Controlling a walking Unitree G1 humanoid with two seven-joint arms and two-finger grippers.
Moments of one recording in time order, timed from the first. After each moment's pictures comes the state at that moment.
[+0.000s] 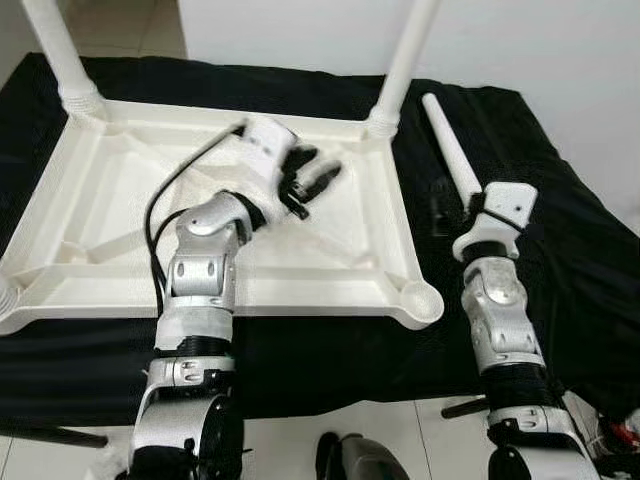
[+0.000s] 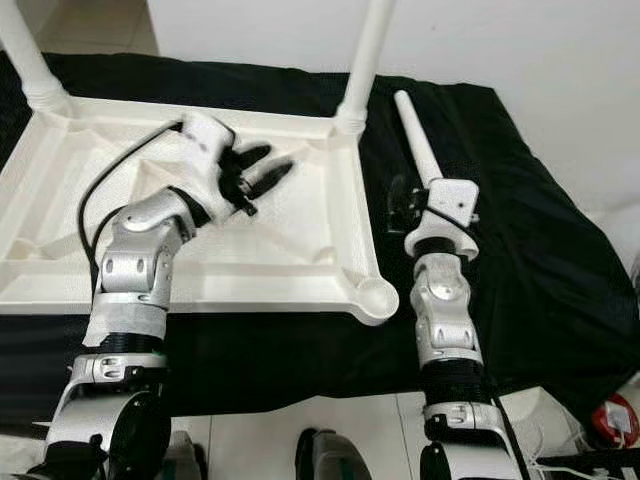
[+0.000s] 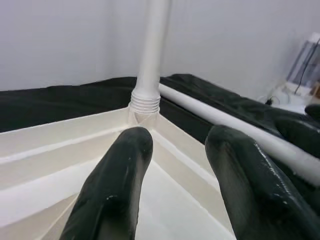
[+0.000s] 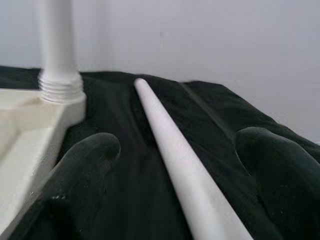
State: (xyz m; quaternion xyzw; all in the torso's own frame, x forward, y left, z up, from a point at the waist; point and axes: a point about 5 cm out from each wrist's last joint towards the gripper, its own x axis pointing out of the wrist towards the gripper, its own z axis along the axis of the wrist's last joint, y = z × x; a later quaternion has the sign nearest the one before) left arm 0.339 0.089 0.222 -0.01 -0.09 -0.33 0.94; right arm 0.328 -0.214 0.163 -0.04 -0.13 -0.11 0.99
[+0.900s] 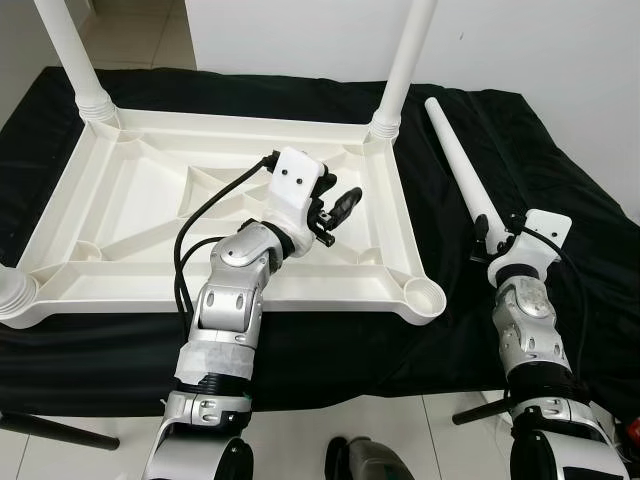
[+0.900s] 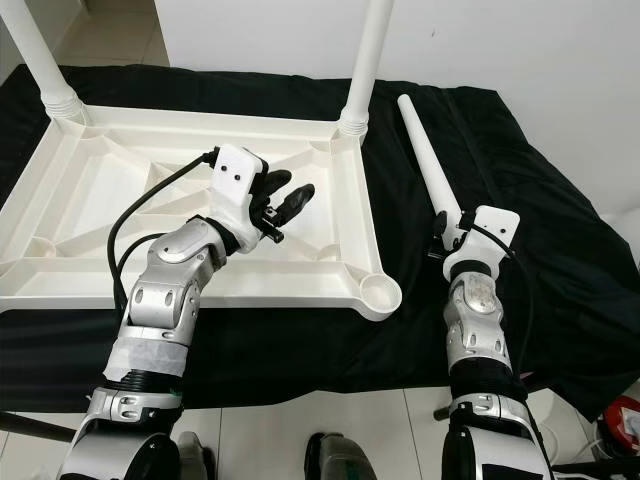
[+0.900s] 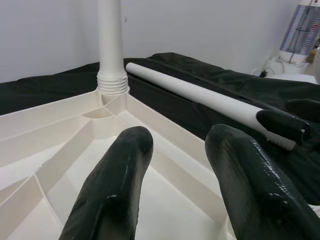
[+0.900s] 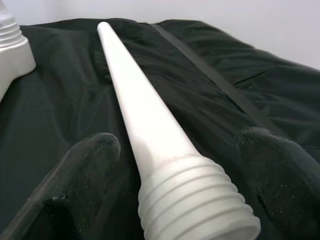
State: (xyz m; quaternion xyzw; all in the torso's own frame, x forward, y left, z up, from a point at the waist) left arm 0.320 0.052 0.202 0.02 -0.07 -0.37 0.93; right arm 0.333 -0.257 0.127 0.02 -0.03 -0.13 0.99
